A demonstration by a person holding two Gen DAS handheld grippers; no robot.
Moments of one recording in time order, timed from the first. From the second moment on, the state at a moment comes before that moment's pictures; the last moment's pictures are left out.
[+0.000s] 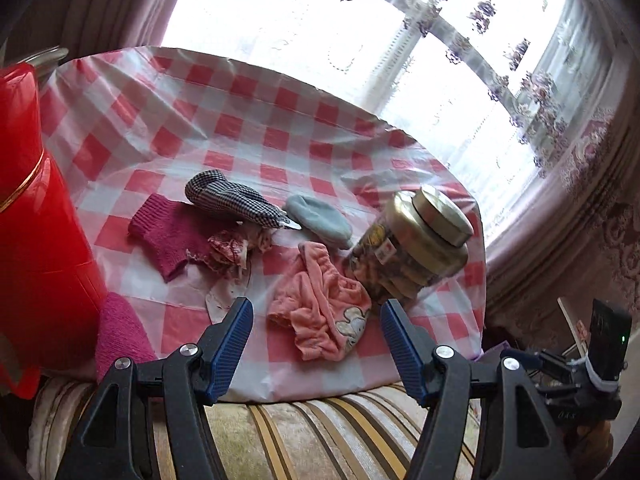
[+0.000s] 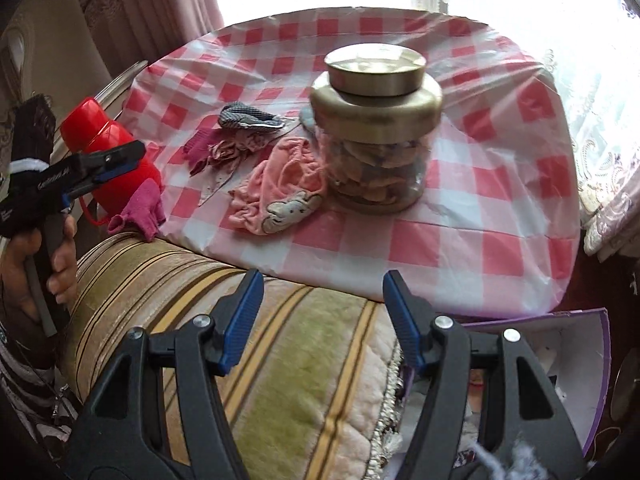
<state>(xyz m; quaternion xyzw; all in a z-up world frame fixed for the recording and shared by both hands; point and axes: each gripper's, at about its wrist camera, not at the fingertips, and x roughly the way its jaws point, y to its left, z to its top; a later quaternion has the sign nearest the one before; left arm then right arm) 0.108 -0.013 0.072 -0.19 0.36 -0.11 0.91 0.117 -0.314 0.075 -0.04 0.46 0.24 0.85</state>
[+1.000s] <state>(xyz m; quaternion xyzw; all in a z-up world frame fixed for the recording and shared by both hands) 0.279 0.088 0.003 -0.42 0.41 0.07 0.81 0.206 -0.166 0.023 -0.11 0.51 0.26 0.81</state>
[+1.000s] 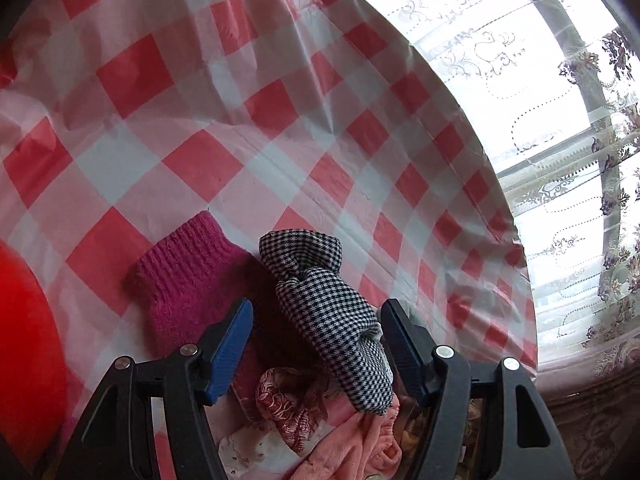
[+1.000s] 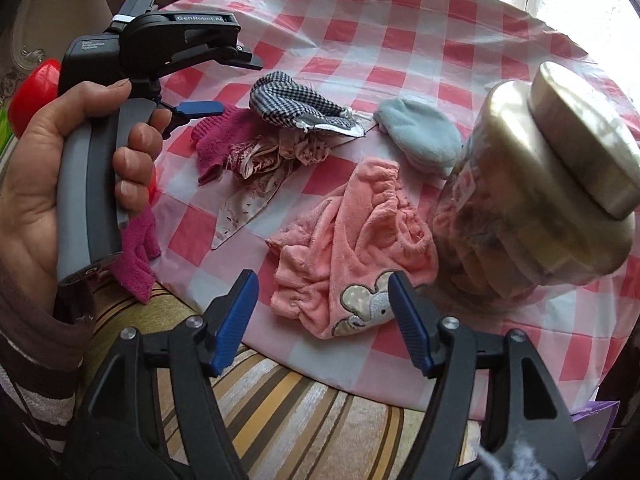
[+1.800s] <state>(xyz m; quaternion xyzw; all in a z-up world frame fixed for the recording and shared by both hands) 0.309 0.082 -0.045 -0.45 0.42 -0.02 0.79 0.249 -0.143 -0.040 -0.11 0.55 0.24 0.79</state>
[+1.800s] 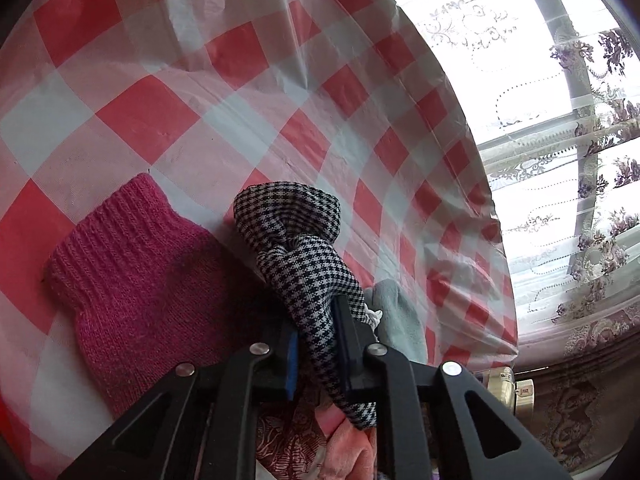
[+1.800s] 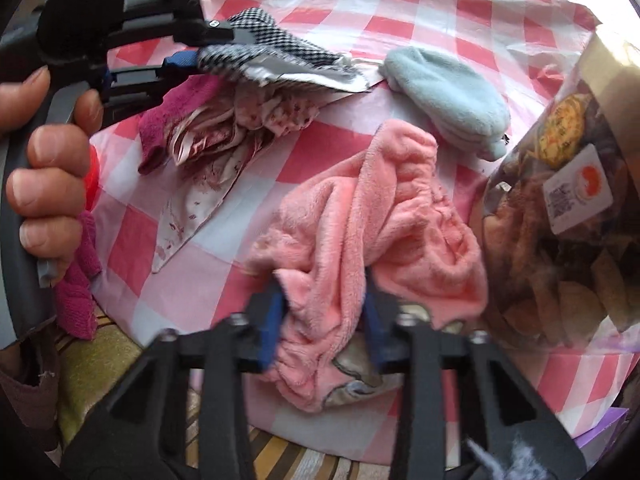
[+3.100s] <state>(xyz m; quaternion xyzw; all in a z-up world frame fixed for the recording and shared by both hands) 0.182 -0.020 0.098 -0.36 0.28 -0.21 0.87 0.115 -0.381 0.105 0.03 0.42 0.14 0.90</state>
